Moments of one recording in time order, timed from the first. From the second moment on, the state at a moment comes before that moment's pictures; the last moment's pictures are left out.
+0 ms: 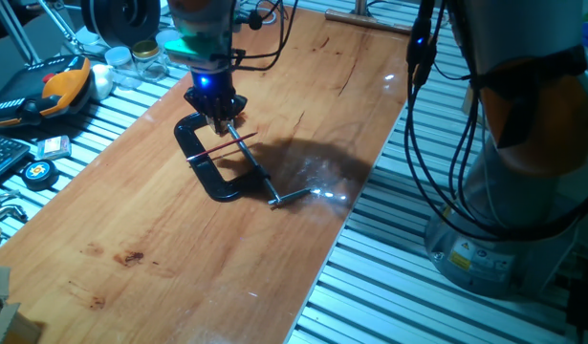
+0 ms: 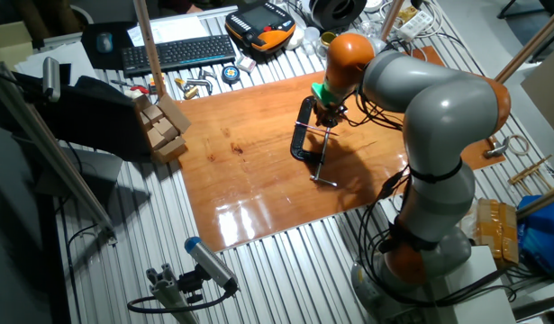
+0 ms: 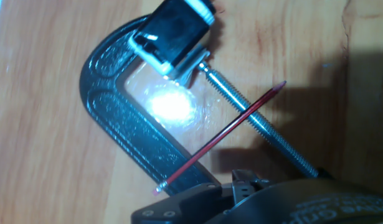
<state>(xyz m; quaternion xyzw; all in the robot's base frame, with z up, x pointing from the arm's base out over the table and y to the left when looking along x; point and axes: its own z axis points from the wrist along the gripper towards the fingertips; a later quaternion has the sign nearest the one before) 0.563 0.022 0.121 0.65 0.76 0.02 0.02</state>
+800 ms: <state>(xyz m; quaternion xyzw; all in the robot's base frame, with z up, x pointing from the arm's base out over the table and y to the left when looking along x) 0.573 0.021 0.119 0.68 0.73 0.02 0.02</state>
